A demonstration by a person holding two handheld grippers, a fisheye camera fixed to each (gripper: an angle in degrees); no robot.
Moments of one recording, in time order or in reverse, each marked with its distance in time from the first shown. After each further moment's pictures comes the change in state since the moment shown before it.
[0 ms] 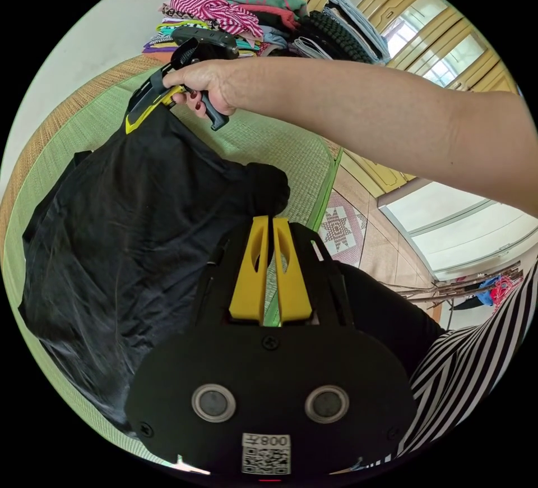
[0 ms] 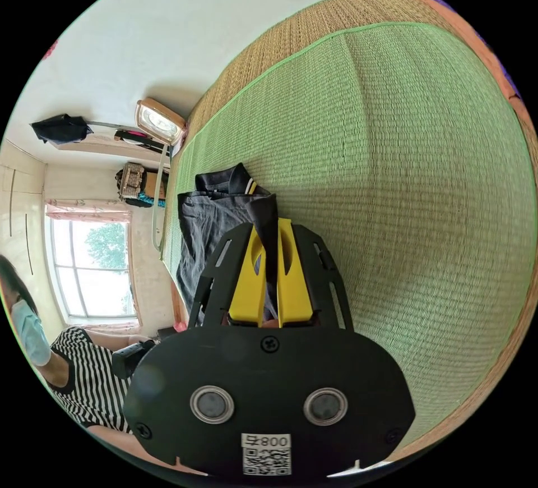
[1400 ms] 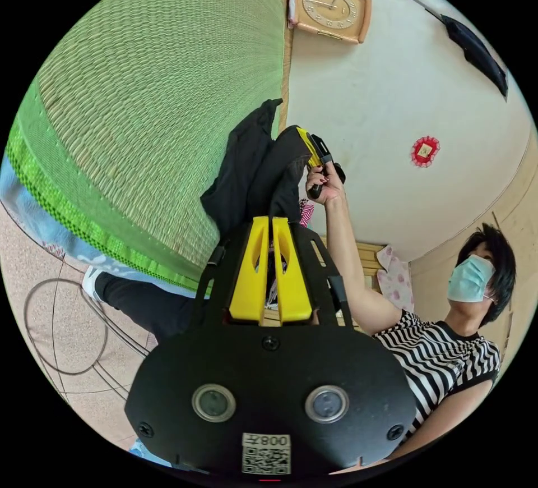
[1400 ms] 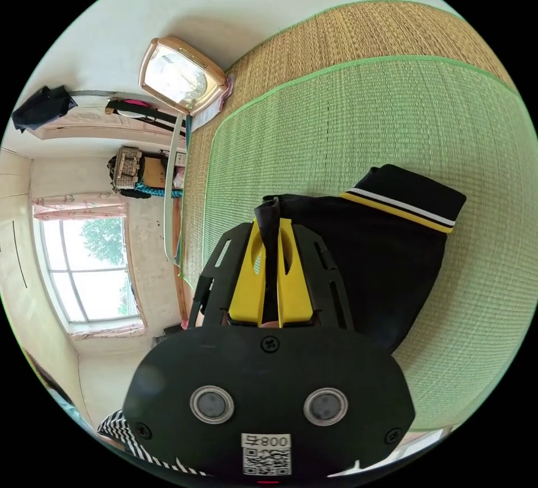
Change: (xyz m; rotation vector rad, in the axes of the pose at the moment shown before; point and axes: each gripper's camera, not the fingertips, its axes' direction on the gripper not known) left arm -0.283 0.507 -0.151 0.992 0.703 -1.207; right arm -0.162 -0.070 0.454 -0.105 0.048 -0.004
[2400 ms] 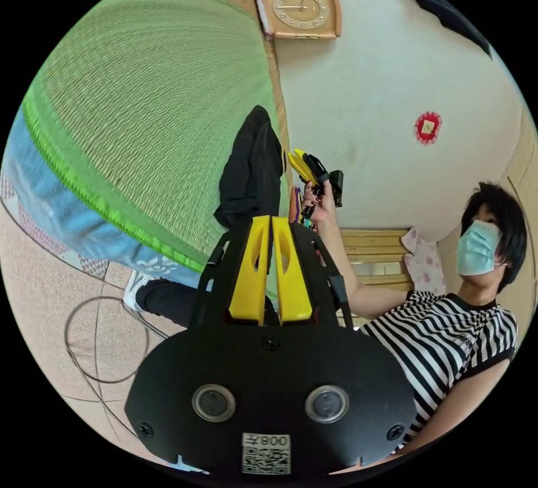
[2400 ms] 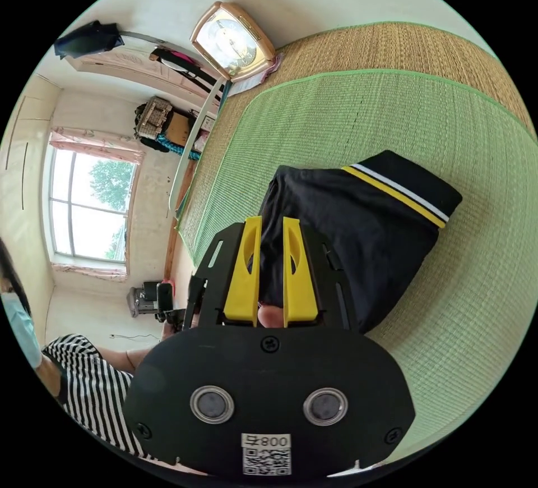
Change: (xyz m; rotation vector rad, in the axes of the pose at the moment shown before) left arm 0.041 0.007 -0.021 -0.039 -0.195 0.202; right arm 0.043 0.139 0.078 -0.057 -0.045 -0.299
